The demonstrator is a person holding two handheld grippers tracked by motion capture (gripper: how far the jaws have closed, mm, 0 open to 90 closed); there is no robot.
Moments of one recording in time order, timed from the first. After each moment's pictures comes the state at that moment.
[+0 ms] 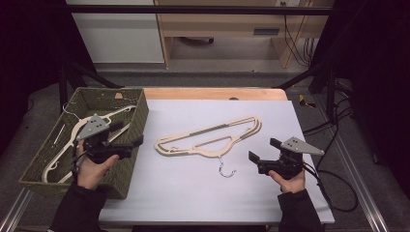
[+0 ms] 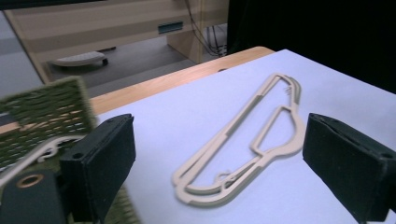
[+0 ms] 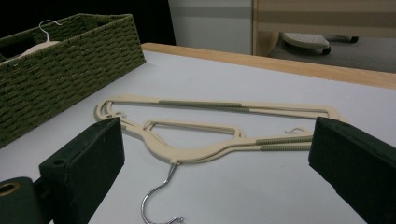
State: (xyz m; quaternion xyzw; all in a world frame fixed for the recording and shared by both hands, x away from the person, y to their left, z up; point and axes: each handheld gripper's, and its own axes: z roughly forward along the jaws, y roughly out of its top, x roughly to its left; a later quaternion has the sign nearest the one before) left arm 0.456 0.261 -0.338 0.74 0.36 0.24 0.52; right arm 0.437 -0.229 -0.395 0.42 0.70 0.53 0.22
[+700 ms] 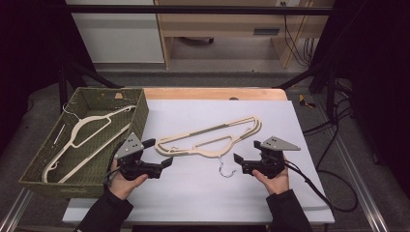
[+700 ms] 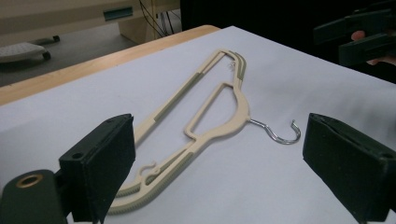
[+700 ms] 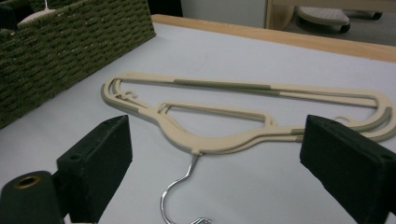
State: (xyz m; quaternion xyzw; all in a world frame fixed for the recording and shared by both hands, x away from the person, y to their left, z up) left arm 0.442 0.204 -0.387 0.78 0.31 0.18 0.52; right arm 0.449 -0.187 -0.408 0.42 0.73 0.50 0.20
